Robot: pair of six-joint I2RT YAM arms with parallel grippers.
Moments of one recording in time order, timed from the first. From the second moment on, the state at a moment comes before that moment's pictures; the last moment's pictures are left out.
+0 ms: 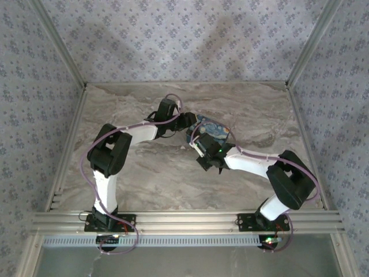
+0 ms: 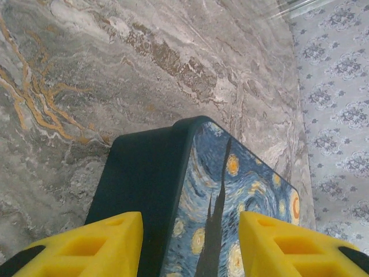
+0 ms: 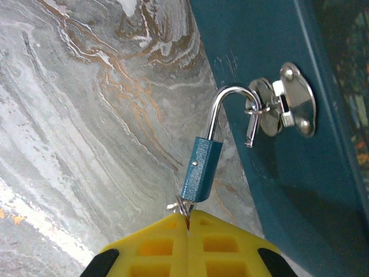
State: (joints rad) left arm -0.56 2.01 1.28 0.15 0.42 -0.86; right arm 0.78 1.56 0.85 -0.35 0.21 -0.09
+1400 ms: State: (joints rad) left arm -0.52 1.84 1.09 0.16 0.39 -0.86; right arm 0.89 1.32 0.74 -0.19 0.21 -0.20
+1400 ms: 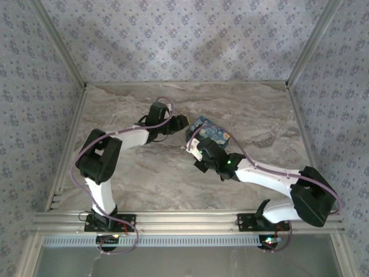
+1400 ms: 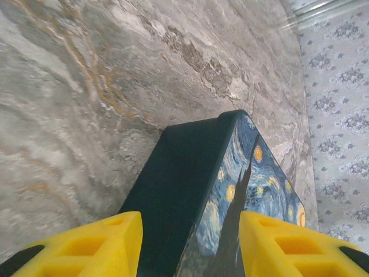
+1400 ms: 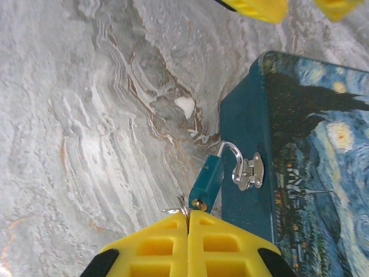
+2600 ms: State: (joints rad) left arm -0.41 1.16 0.56 -0.03 0.14 -0.81; right arm 1.06 1.70 0.90 -0.01 0.11 -0.03
